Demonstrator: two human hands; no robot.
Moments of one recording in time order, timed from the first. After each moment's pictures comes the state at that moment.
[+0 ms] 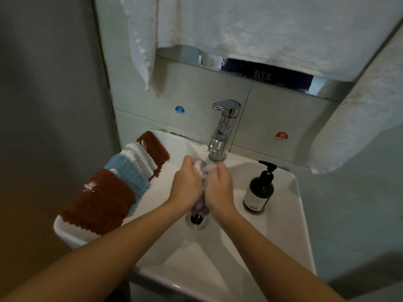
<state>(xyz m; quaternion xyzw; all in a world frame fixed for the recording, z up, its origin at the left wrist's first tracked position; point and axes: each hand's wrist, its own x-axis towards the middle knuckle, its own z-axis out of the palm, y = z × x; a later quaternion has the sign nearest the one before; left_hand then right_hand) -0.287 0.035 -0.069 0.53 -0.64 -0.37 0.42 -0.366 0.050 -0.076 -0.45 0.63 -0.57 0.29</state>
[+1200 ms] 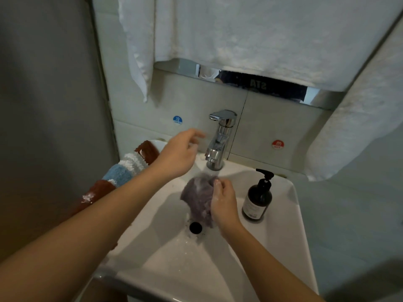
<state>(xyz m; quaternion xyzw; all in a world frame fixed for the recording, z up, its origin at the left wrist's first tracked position) -0.261 -0.009 0.007 0.46 -0.75 -0.32 0.36 -0.388 0.058 -0.088 -0.43 0.65 -0.53 0.33</state>
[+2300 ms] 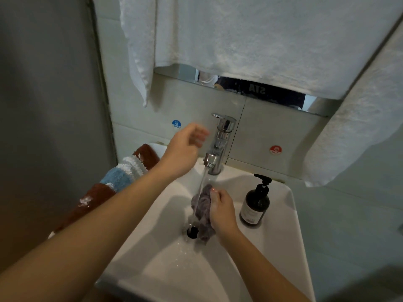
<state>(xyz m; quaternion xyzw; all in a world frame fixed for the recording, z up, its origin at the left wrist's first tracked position) -0.273 -0.014 0.012 0.40 -0.69 -0.39 0.46 -0.388 0.056 -0.098 -0.40 0.69 -0.49 0.36</state>
